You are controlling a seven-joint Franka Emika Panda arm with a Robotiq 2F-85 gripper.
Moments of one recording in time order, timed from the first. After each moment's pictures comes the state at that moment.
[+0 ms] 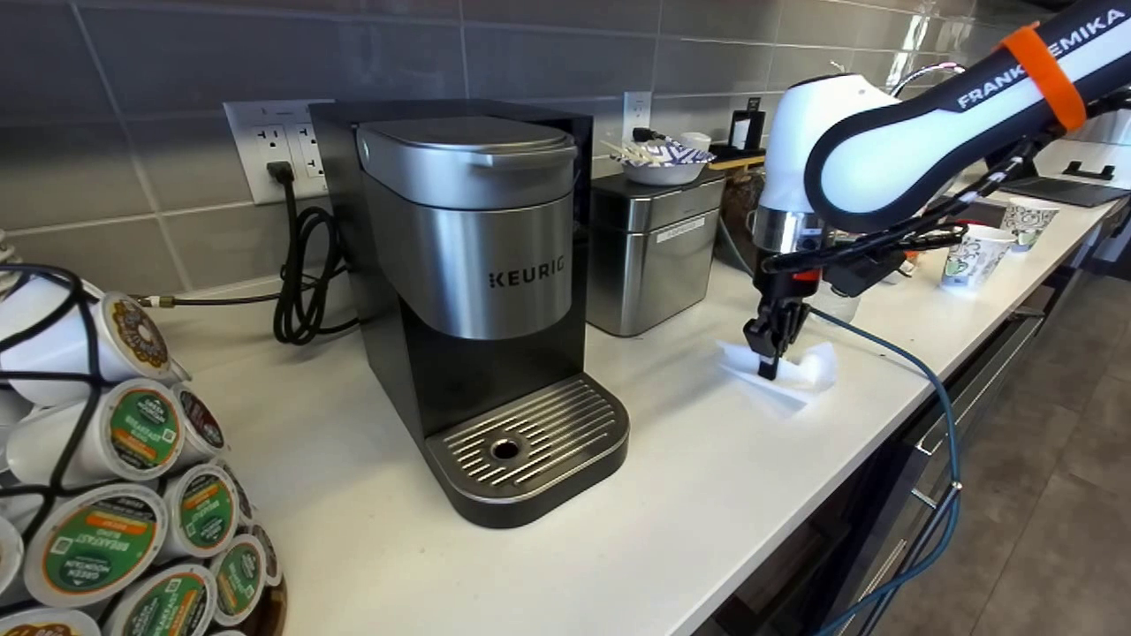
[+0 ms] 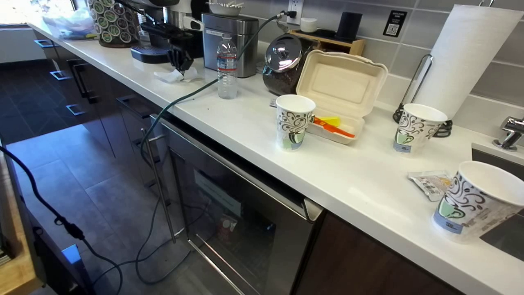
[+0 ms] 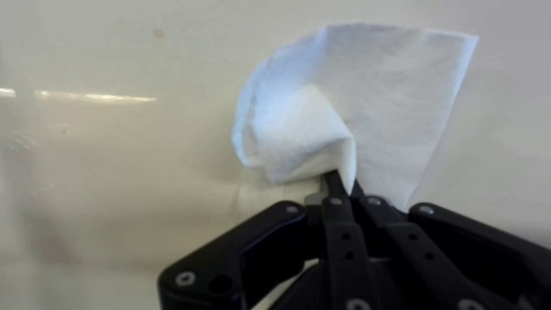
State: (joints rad) arm 0.10 0.49 0.07 -1.82 -0.03 2.24 0.04
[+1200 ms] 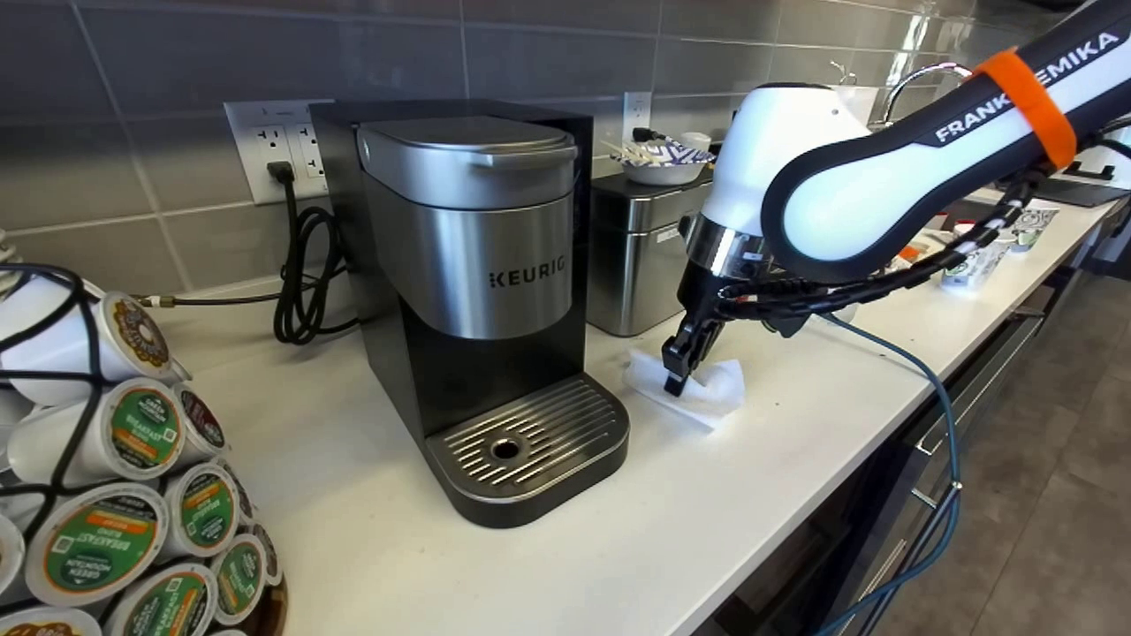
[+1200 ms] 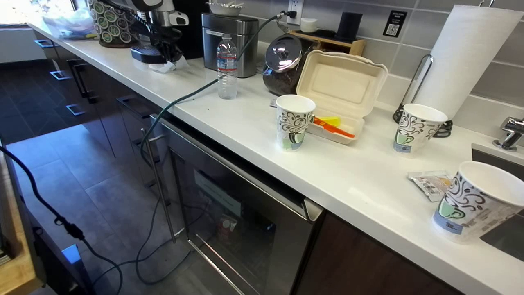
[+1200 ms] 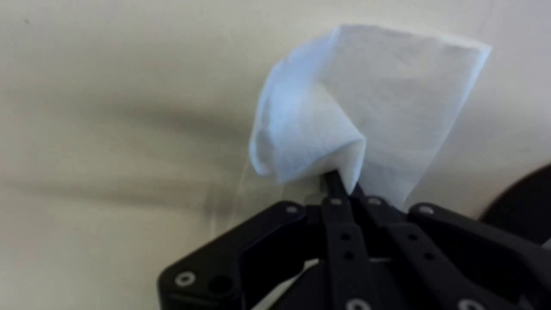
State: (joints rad) arm 0.18 0.56 0.16 -1.77 -0.01 2.50 -0.01
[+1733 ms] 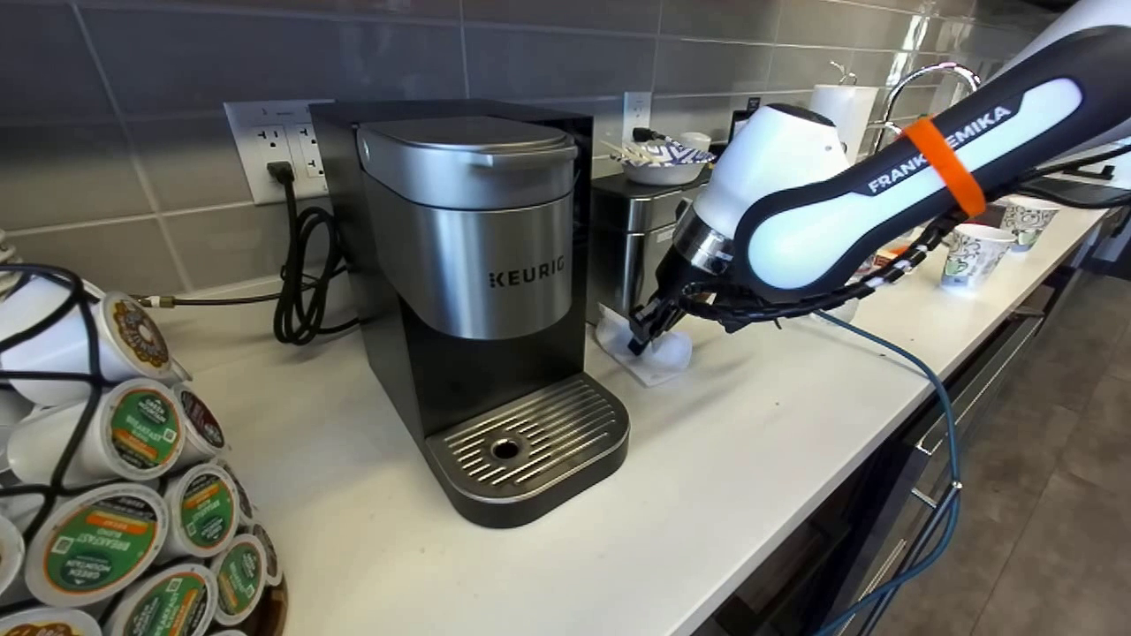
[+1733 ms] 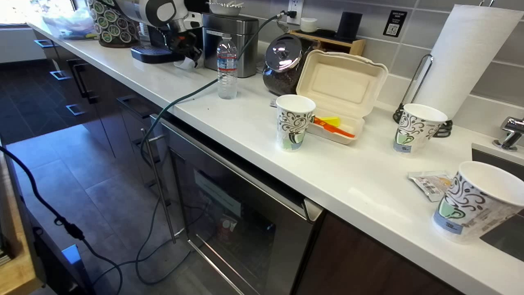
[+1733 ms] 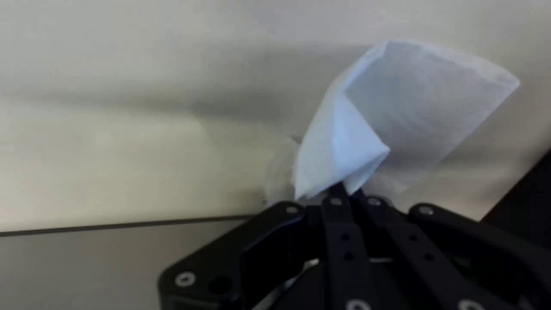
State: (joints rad) arm 0.18 0.69 0.10 -1.66 0.00 2.79 0.07
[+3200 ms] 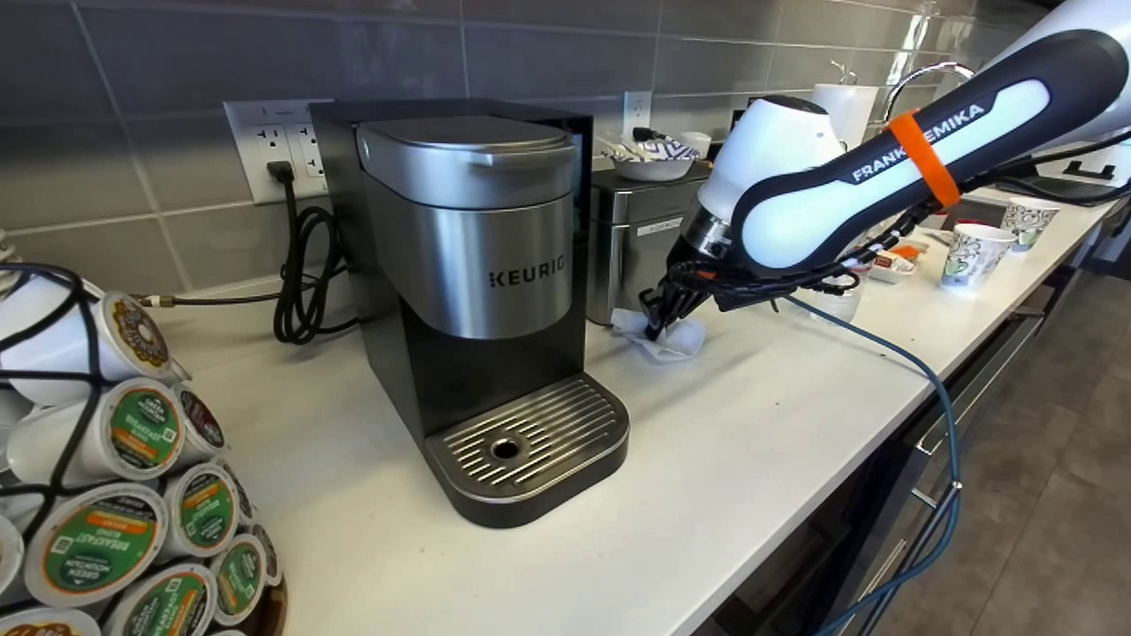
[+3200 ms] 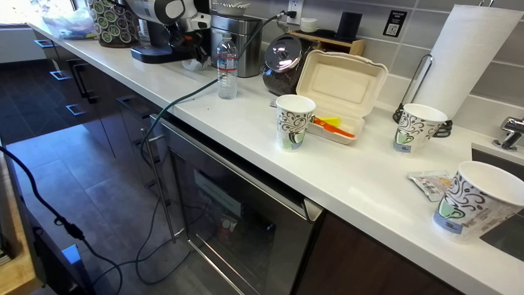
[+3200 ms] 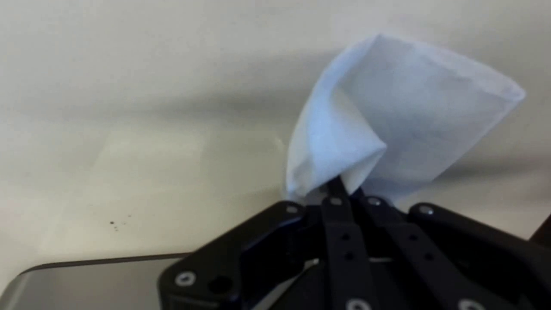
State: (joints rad) arm 0.19 0.71 0.05 -1.59 0.00 2.68 0.19
